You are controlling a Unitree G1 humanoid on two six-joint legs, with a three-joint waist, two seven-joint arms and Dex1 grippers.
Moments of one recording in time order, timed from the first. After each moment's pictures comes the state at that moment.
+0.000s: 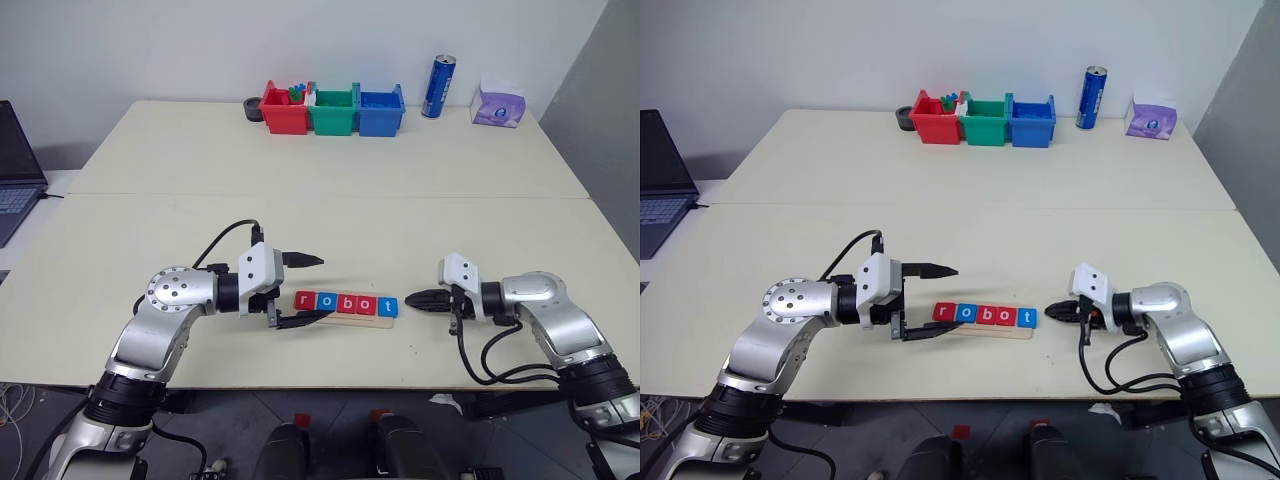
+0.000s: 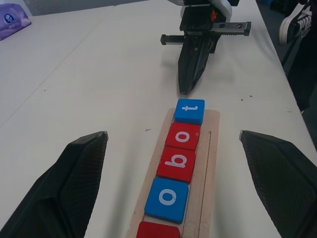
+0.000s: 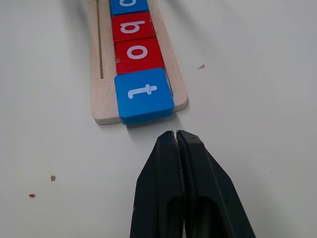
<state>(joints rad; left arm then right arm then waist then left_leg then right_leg) -0.33 0.64 -0.10 -0.15 -0.31 0.17 -1.15 -0.40 -0.67 0.20 0.09 0.18 0.25 1.18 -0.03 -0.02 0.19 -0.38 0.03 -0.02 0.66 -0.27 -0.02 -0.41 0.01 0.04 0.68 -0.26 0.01</state>
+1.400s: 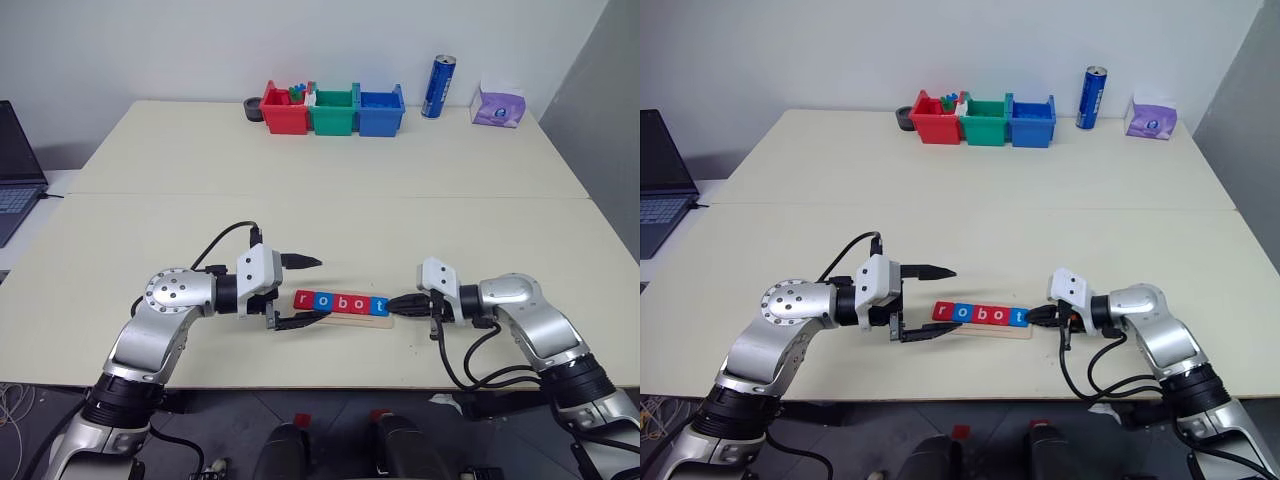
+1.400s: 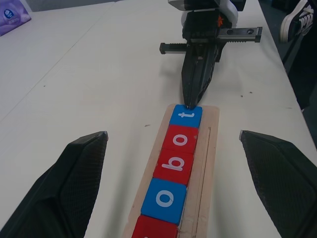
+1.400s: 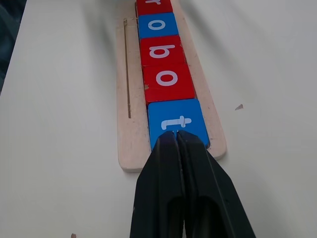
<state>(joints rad) -0.32 0.65 -0.10 -0.15 -0.31 0.17 -1.15 -0.42 -0.60 0.26 0.04 0.17 0.29 1.15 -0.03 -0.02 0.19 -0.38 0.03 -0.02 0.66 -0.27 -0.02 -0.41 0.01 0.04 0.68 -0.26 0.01</state>
